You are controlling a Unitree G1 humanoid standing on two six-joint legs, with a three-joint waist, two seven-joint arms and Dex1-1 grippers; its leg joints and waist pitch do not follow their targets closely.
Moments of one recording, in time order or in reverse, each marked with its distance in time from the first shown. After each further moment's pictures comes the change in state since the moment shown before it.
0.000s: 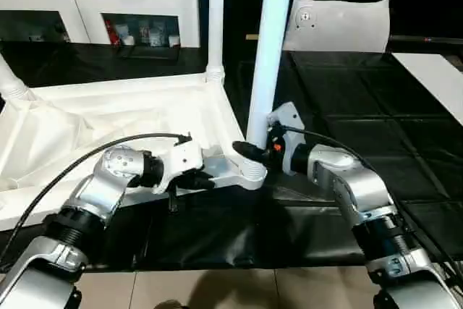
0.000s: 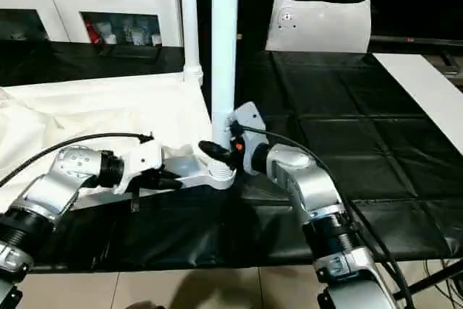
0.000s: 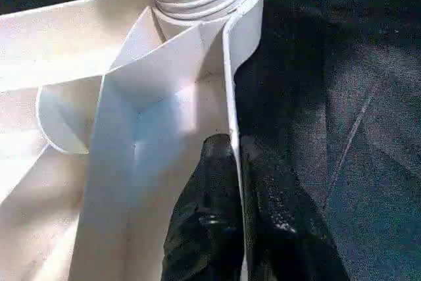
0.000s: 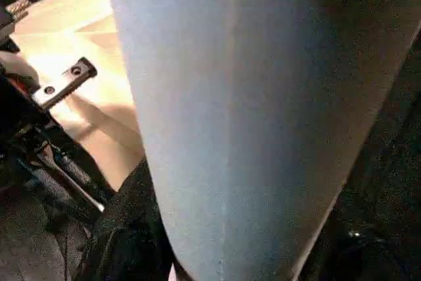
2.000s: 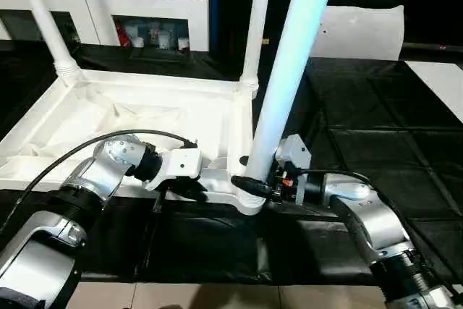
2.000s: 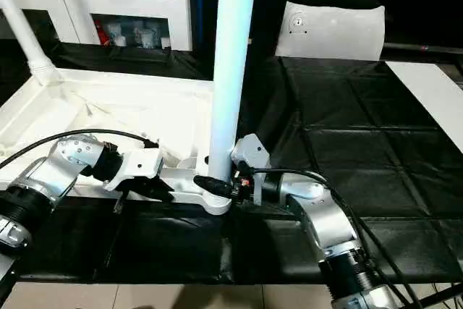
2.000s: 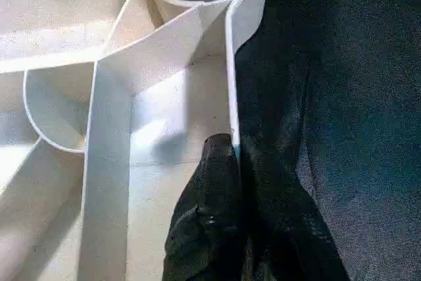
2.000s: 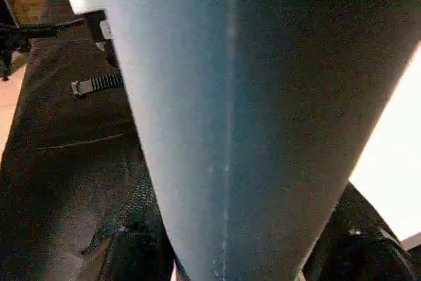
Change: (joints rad) left arm -0.143 0.042 -0.101 0.182 0.037 -0.174 -0.229; right arm 0.211 -0.064 0.083 -0.141 -0.026 -0.266 0.252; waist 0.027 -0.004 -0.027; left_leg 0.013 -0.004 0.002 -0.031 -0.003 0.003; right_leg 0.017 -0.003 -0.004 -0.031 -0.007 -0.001
